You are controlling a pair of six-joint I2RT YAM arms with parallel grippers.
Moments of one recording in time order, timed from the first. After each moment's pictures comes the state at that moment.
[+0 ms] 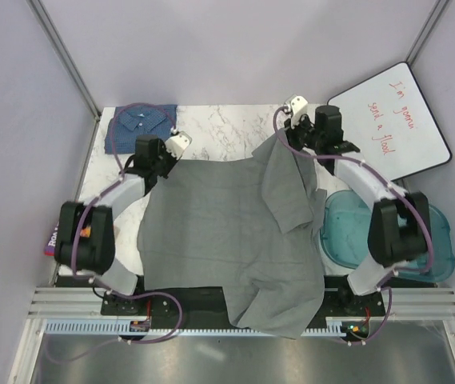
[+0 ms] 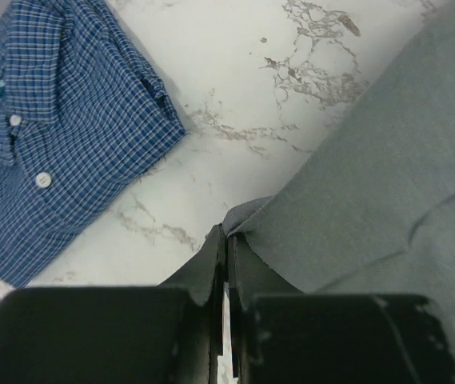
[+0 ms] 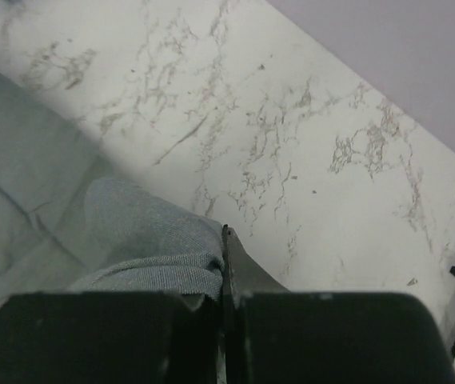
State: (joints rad) left arm -0.17 1.54 0.93 0.04 0.11 0.60; right arm 0.22 1.61 1.22 0.01 -0.41 -0.33
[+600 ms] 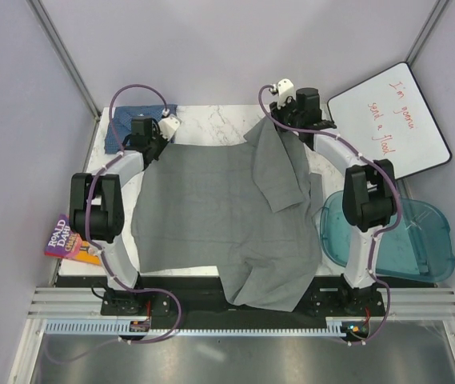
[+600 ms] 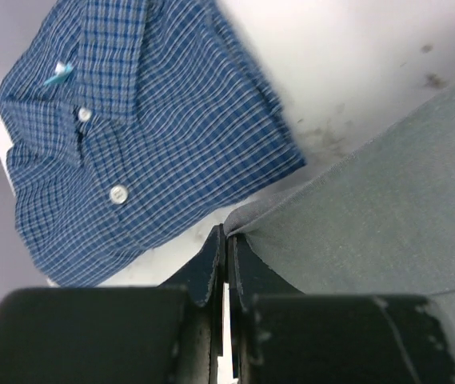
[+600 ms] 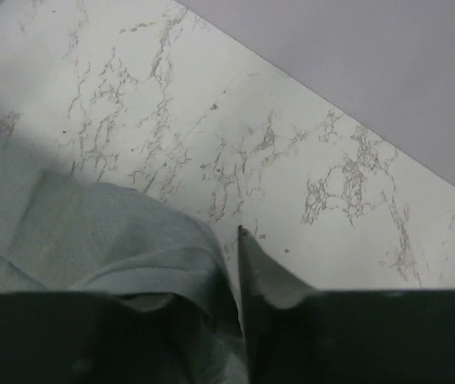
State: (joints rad) left arm -0.09 1.87 1.25 0.00 0.03 0.64; right arm 0.24 2.02 1.62 -0.02 -0.28 -0.26
